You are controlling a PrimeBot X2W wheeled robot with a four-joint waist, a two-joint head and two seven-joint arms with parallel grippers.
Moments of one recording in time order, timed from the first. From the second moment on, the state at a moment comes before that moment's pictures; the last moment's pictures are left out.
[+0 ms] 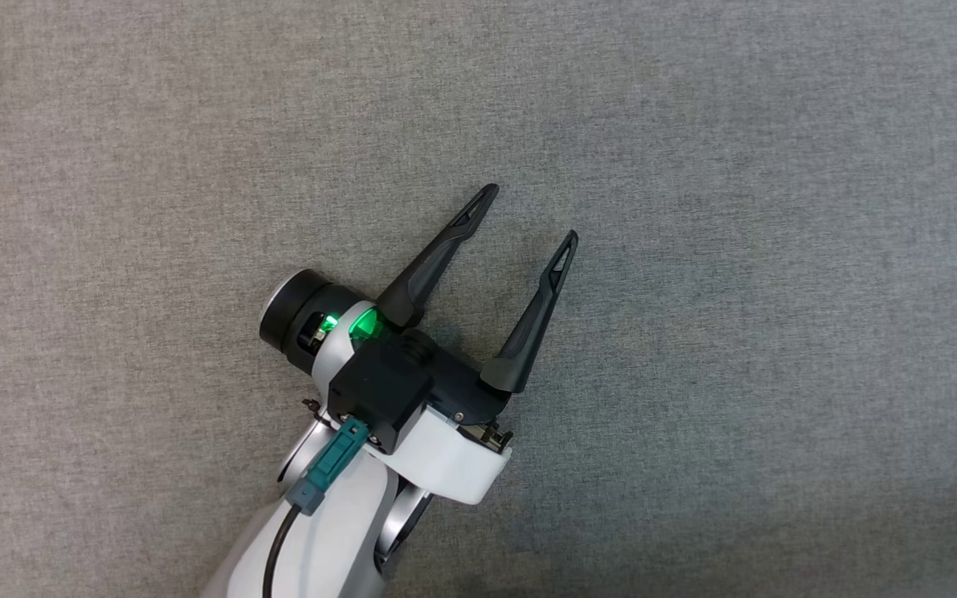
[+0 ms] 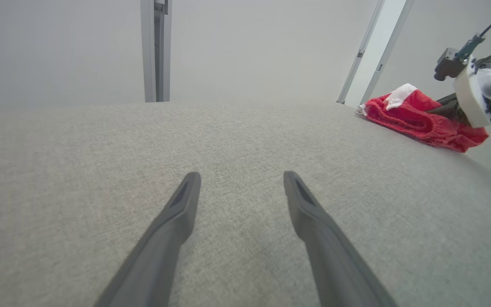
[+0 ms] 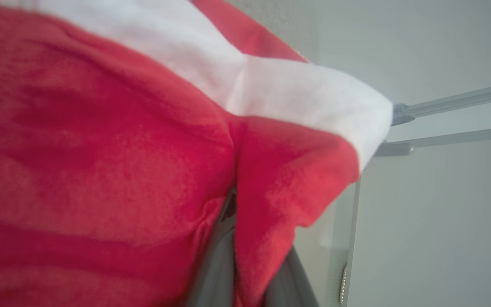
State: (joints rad) left arm -0.42 0.03 -0.50 0.07 -0.12 -0.01 -0.27; right arm -1.22 -1.04 1.28 0.95 0.82 0.13 -0.16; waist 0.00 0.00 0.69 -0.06
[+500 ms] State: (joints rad) left arm -0.37 0.05 -0.51 0.11 -0.17 0.02 -0.26; right arm -1.27 -0.88 1.26 1.17 0.75 0.13 -0.25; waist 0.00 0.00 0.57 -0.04
